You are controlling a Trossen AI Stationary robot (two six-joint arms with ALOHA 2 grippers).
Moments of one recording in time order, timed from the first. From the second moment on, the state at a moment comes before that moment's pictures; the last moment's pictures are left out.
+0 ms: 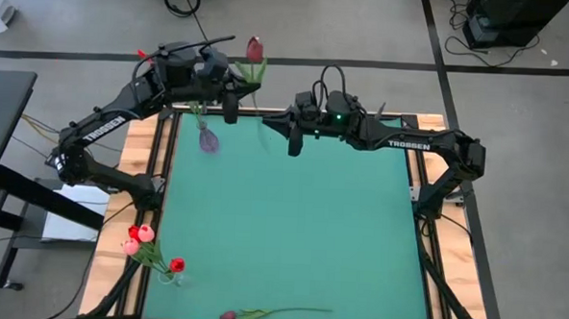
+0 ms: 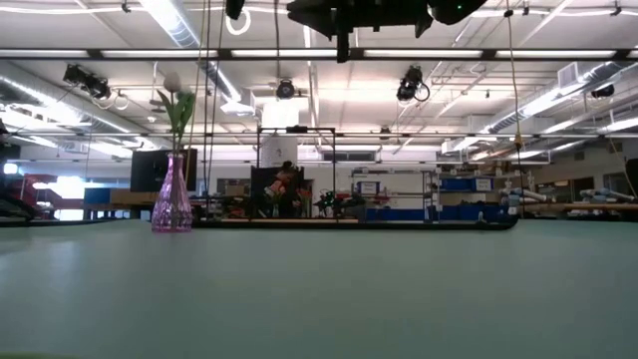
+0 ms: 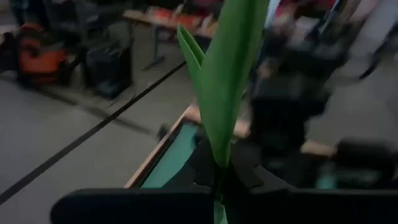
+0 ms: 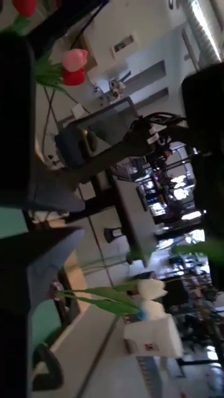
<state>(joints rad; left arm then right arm) 0.53 1.27 1.55 -0.45 0.20 -0.11 -0.31 1.64 1.32 0.36 -0.26 0.36</state>
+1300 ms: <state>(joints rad) 0.92 0.77 1.08 -0.51 0.03 0.15 -0.35 1.64 1.32 0.18 -0.25 0.36</state>
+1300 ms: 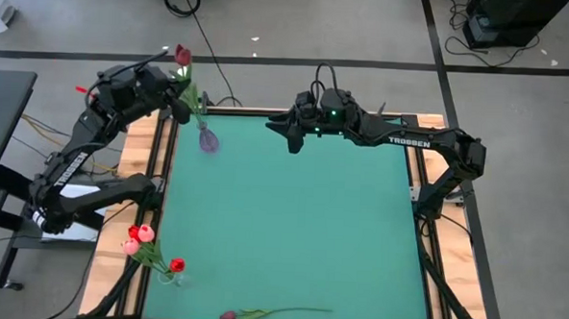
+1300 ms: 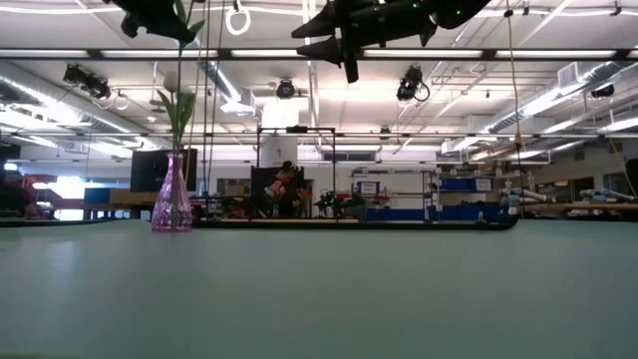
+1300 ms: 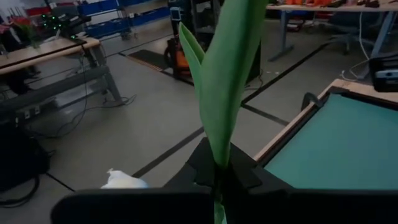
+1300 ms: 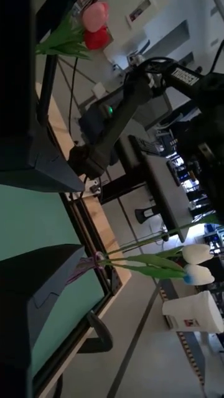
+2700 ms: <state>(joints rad) 0.97 0.78 1.12 -0.77 -0.09 -0.18 -0.35 1.64 1.32 0.03 -0.33 0.40</state>
